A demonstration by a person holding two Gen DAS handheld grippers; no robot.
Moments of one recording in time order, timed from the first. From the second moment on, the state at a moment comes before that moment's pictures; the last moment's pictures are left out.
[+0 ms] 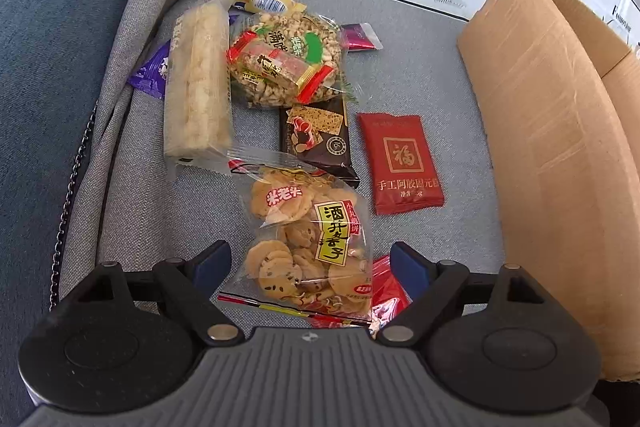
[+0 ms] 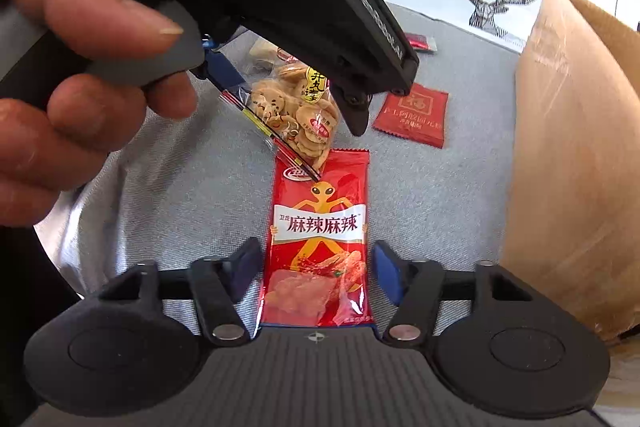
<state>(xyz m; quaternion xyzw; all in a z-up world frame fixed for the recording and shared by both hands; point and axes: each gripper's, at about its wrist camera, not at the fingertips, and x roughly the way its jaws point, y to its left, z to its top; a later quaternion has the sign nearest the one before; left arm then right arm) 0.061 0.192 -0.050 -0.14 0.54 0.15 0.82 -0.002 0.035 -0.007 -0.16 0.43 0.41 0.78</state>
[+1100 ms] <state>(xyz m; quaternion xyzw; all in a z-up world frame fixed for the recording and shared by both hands) 0.053 0.209 -0.052 -0.16 0.54 0.16 0.81 0.011 0.029 -0.006 -0.15 0.44 0.38 0.80</state>
